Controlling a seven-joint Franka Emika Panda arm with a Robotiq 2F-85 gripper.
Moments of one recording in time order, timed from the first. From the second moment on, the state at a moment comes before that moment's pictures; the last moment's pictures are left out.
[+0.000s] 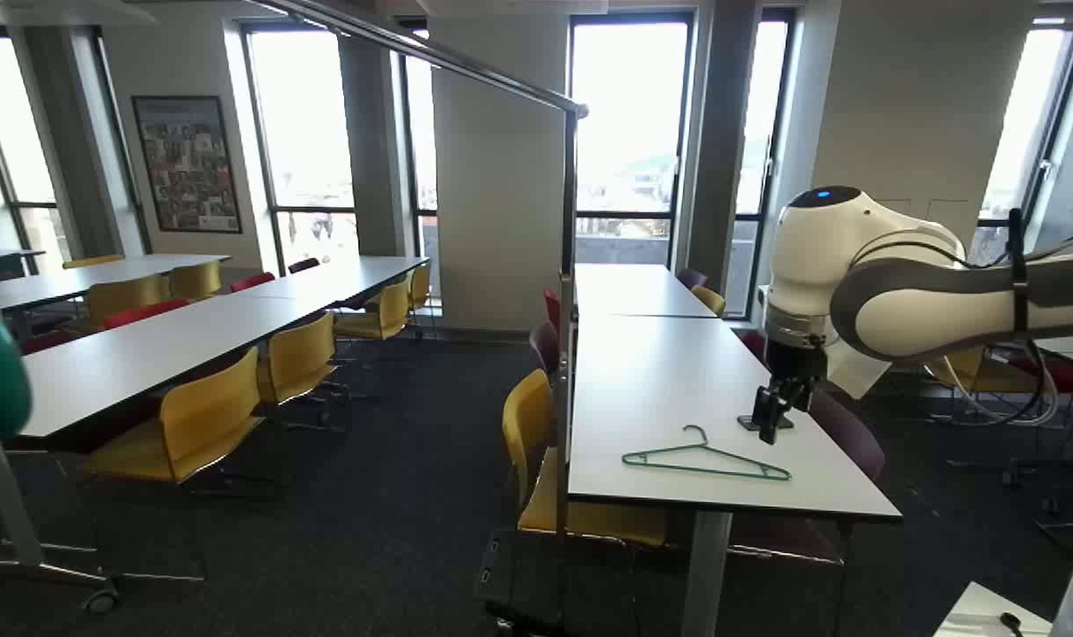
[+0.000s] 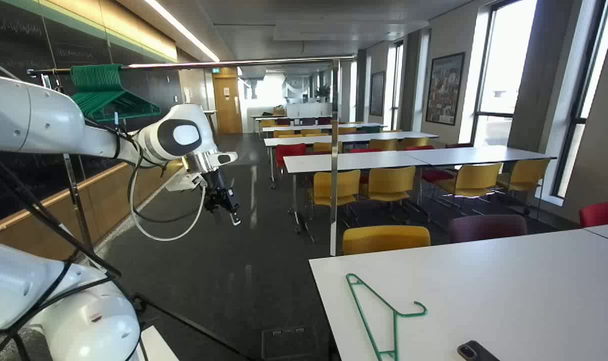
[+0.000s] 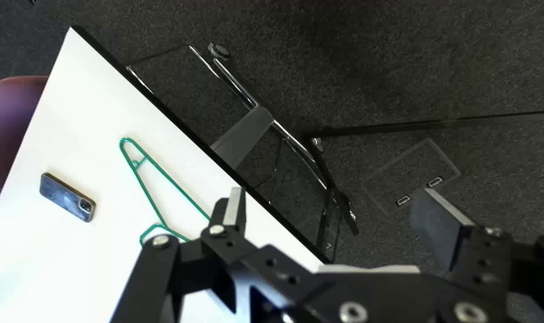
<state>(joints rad) 0.04 -0.69 0.31 -2.53 -0.08 1.91 0.25</state>
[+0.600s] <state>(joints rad) 0.04 -0.67 0.30 -2.53 -0.10 1.92 0.25</state>
